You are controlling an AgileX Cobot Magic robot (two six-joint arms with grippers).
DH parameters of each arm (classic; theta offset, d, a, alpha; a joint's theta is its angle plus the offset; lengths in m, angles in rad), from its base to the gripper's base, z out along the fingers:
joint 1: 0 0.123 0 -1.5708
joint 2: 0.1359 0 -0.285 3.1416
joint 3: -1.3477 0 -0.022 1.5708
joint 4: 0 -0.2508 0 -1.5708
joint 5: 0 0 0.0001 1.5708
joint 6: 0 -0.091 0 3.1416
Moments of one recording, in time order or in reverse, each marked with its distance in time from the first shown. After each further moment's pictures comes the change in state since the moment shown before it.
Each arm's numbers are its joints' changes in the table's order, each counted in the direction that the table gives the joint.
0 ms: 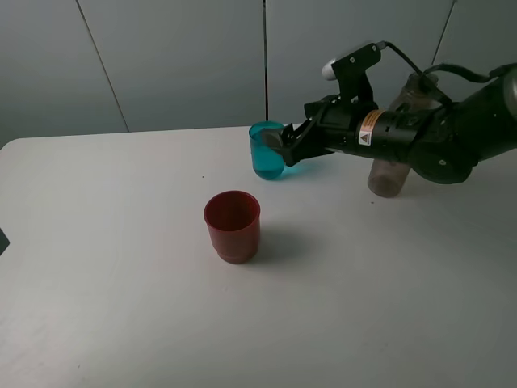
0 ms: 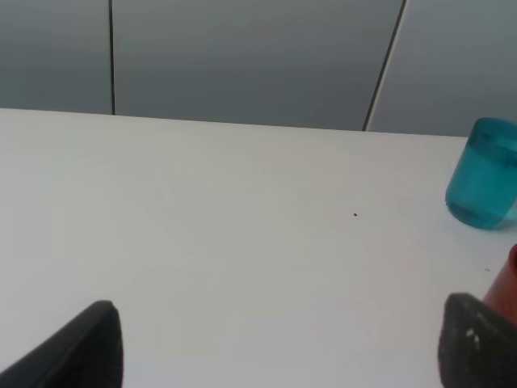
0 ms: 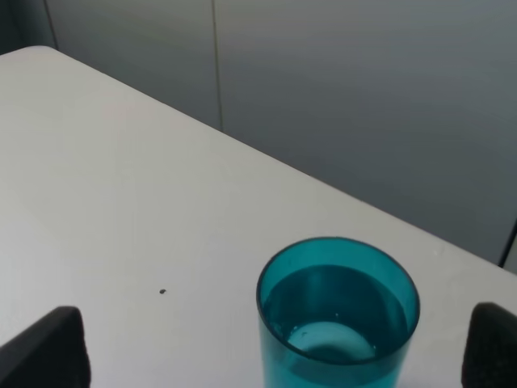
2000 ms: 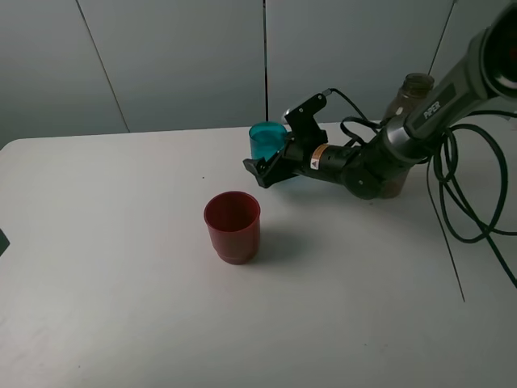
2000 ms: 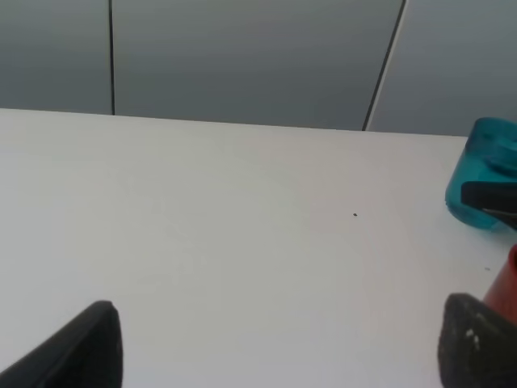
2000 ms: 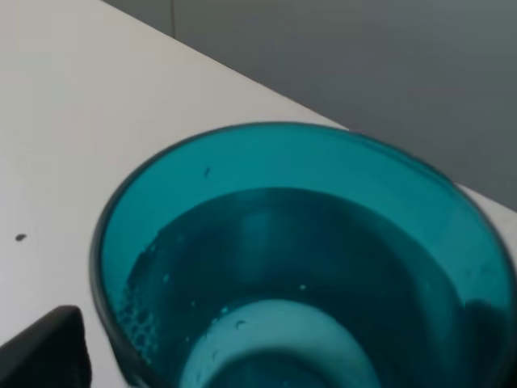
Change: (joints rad) left arm 0.000 0.000 0.000 0.000 0.000 0.000; right arm 0.029 0.454 0.353 -0.114 0.032 0.174
